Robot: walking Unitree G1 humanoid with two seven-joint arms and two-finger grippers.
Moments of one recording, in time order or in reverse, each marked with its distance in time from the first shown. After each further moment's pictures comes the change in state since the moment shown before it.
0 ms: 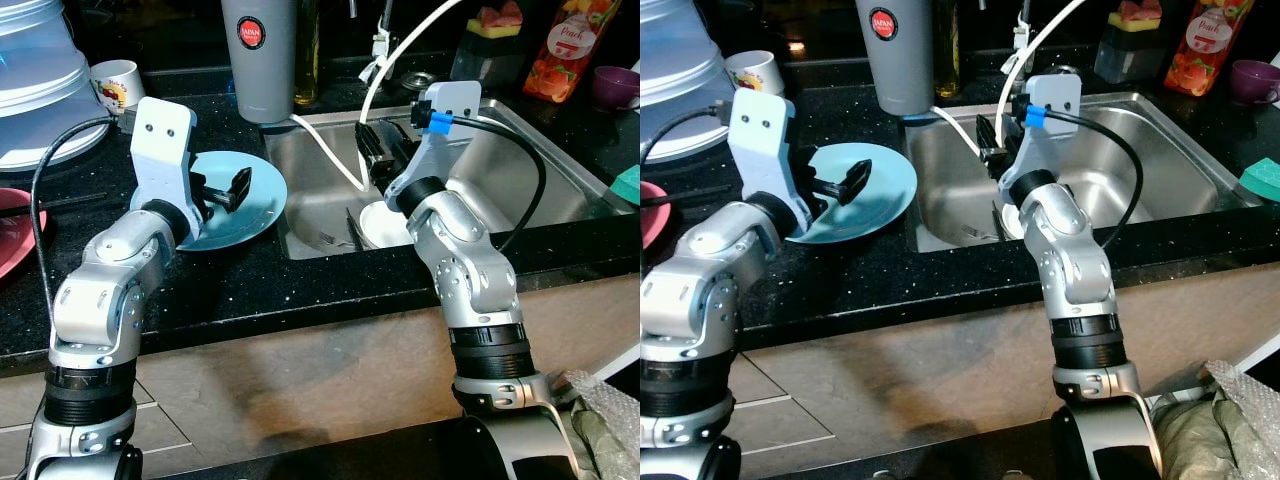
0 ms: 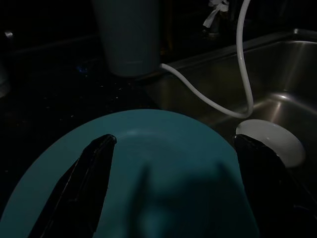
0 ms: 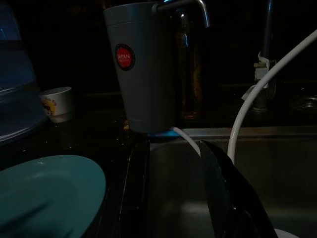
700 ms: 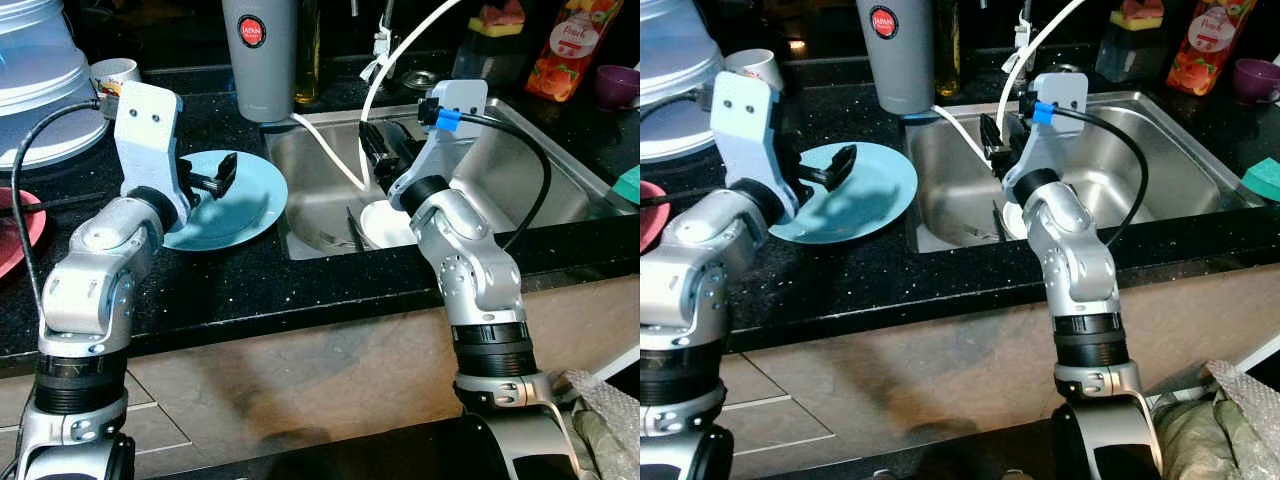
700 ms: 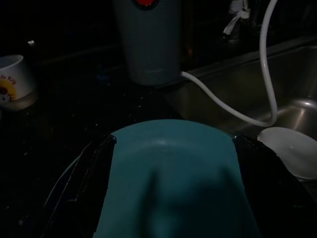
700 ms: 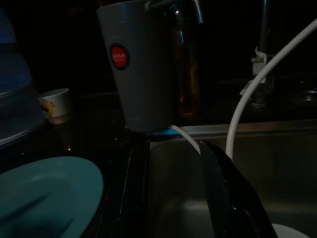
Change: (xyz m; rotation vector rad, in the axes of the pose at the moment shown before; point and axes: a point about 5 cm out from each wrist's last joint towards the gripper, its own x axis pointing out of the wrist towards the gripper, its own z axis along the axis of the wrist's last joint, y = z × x) left arm 0.003 0.014 0.007 0.034 -0.015 0.062; right arm 0.000 -0.004 0.001 0.029 0.006 -0.011
